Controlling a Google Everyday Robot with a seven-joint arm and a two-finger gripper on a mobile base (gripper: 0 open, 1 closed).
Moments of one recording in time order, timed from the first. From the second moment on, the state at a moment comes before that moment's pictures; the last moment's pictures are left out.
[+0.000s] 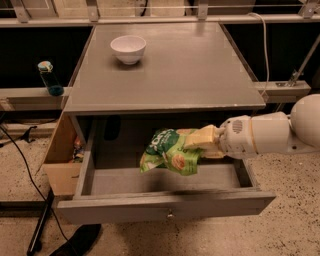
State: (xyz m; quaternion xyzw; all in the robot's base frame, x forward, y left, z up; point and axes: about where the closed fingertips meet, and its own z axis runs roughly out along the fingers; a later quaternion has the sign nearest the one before) arm 0.475 -0.082 0.806 -0.87 0.05 -0.12 0.48
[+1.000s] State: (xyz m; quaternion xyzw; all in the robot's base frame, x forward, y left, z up) arm 0.512 -0.061 0.765 -0.87 0.02 -0.13 0.48
